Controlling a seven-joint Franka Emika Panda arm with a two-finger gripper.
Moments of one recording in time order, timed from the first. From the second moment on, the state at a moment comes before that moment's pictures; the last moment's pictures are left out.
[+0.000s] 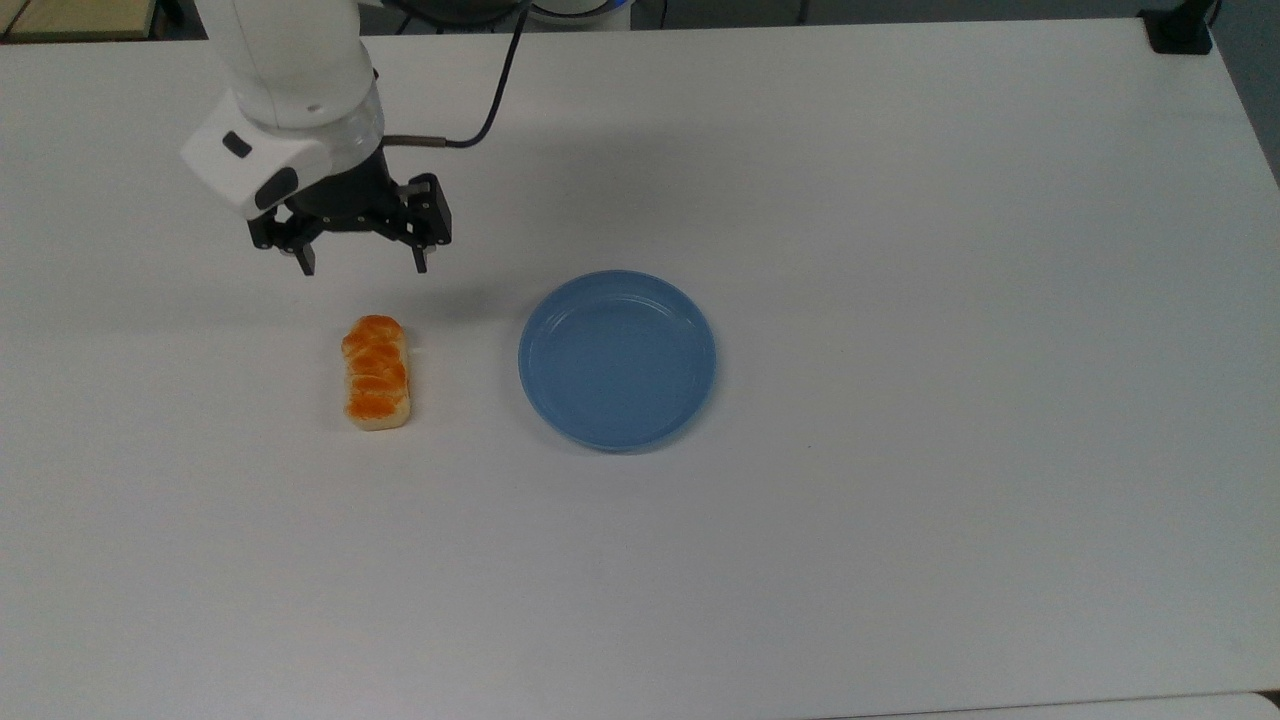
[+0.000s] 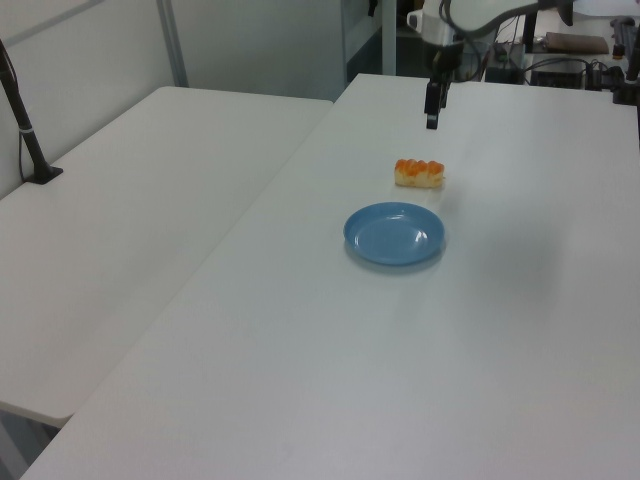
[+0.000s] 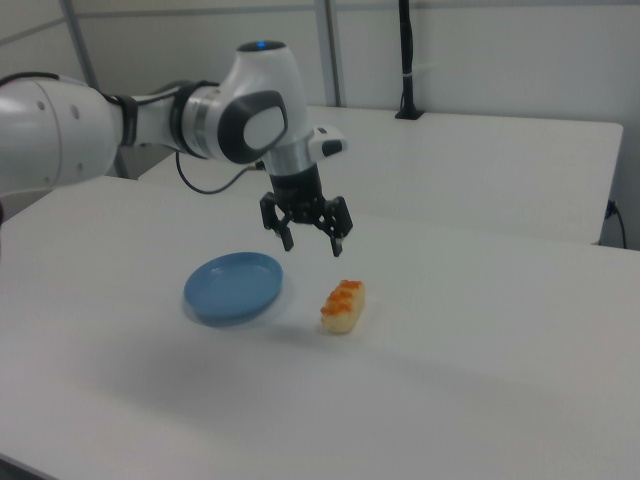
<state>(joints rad) -0.14 0.34 -0.05 -1.57 -0.05 1.98 -0.26</state>
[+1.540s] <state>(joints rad) -0.14 0.56 -0.04 -1.54 -0.05 2.23 -0.15</state>
